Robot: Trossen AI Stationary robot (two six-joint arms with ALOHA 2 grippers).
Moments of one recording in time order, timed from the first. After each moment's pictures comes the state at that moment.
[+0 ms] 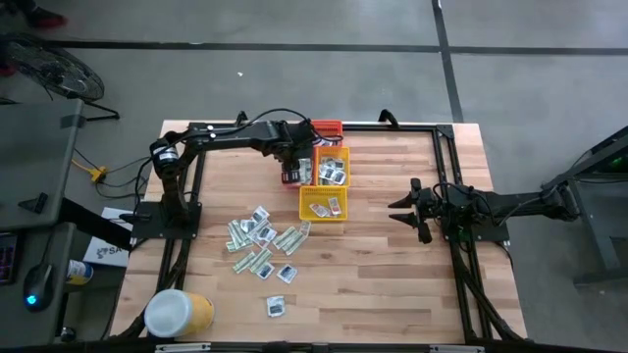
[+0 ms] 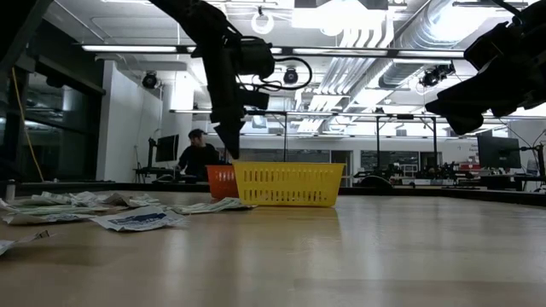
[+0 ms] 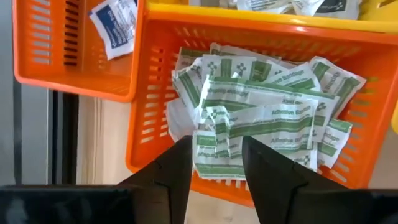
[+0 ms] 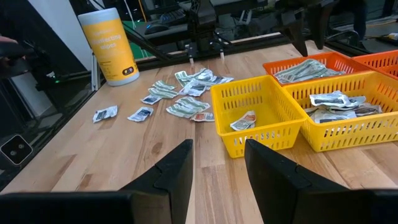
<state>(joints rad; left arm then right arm) 0.41 1.85 1.44 -0.79 -0.18 0.32 0.02 0.21 0.01 0.03 0.00 0.20</state>
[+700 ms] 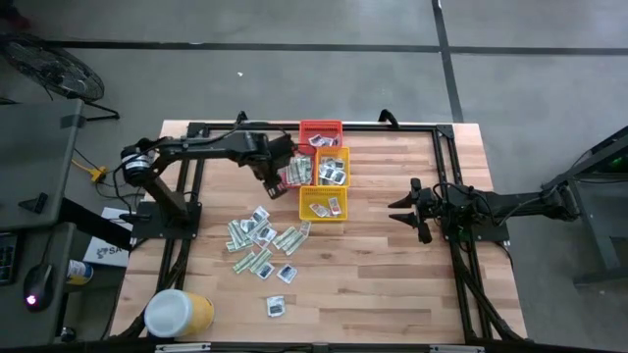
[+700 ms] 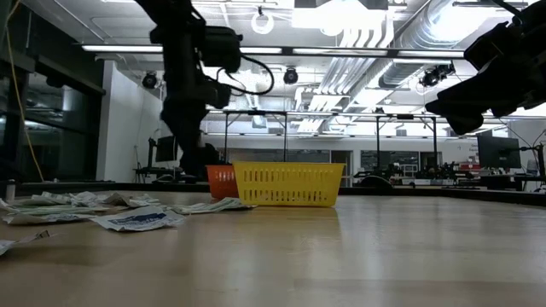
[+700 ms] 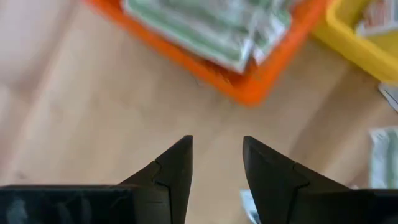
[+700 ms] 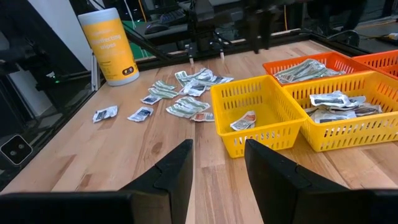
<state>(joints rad) 0.36 1.62 1.19 -0.90 -0.05 -0.18 0.02 0.21 0.01 0.03 0.00 0.20</state>
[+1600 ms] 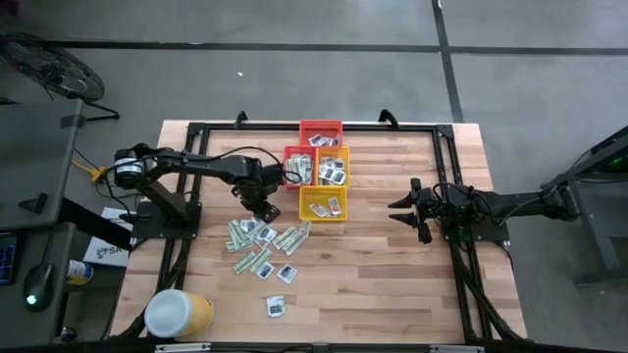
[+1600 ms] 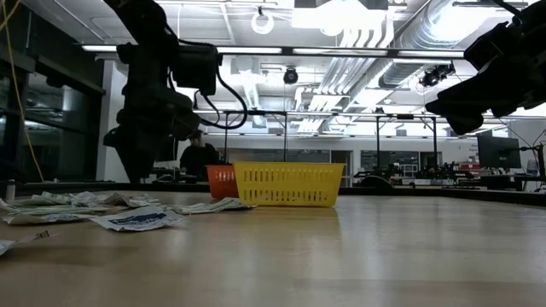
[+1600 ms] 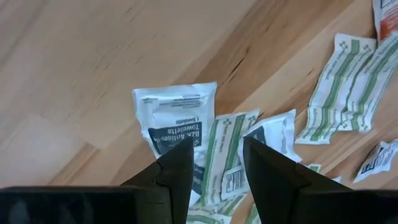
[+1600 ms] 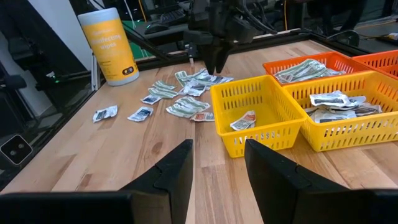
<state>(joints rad) 0.24 1.55 0.90 -0.79 0.28 -0.59 0.02 0.21 0.01 0.03 0.00 0.20</state>
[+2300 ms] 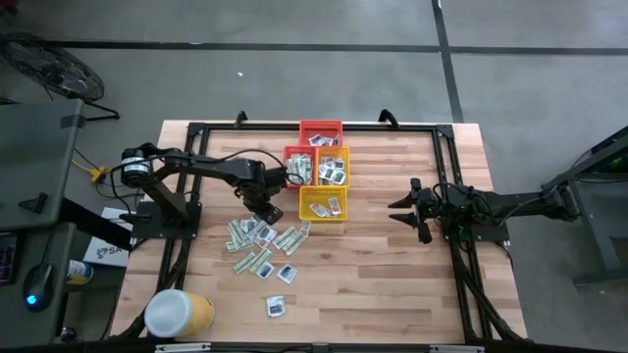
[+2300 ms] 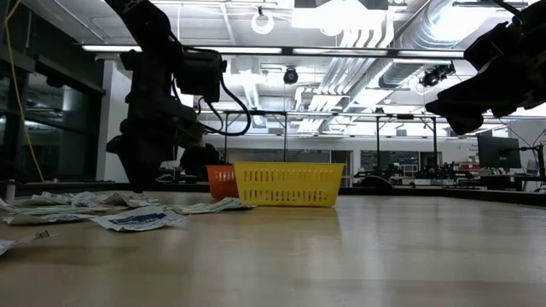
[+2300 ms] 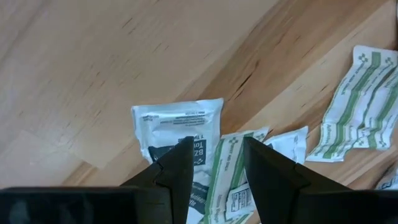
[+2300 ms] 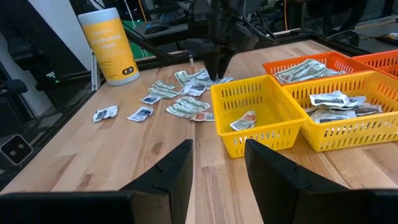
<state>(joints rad) 0.22 1.61 0.90 -0.75 0.25 -0.61 0.02 0.21 0.01 0.03 0.00 0.20</state>
